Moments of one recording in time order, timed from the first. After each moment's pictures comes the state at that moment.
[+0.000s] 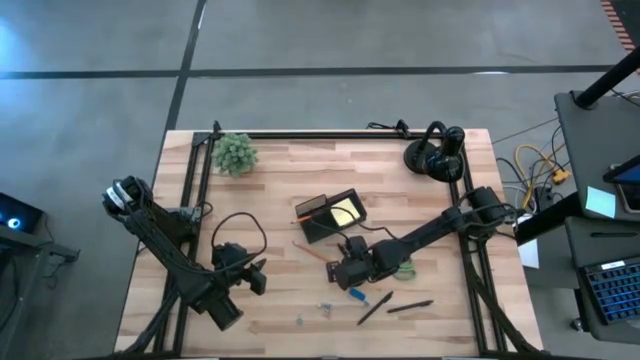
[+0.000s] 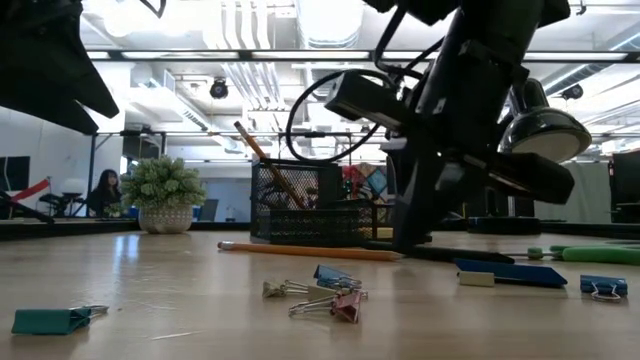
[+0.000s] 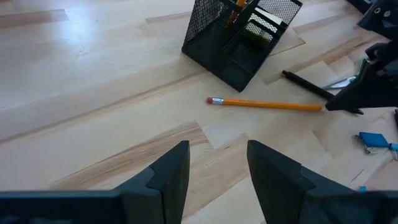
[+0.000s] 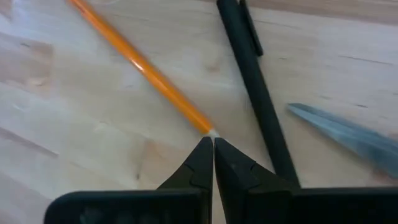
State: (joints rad) left arm -0.86 1.55 1.00 -1.01 -0.87 -2.03; right arm 0.39 1.96 1.24 -0.49 0.23 1.71
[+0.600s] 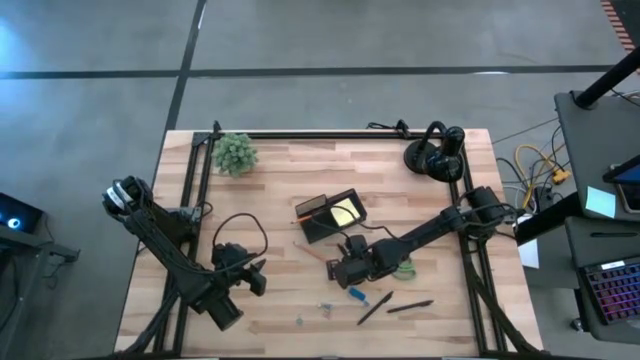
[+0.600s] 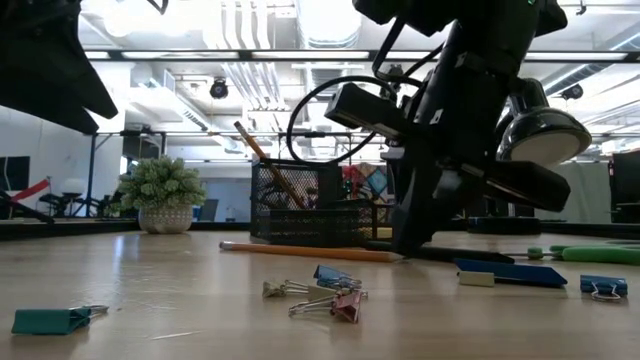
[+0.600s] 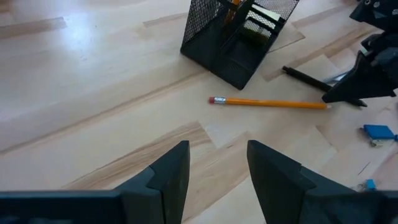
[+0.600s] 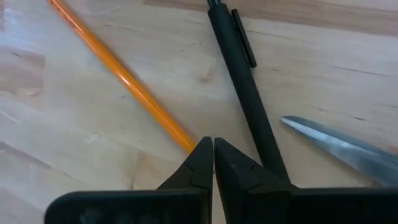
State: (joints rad) left arm -0.86 1.55 1.00 -1.01 -0.86 -1.97; right arm 0.38 1.97 1.22 -0.47 0.24 1.71
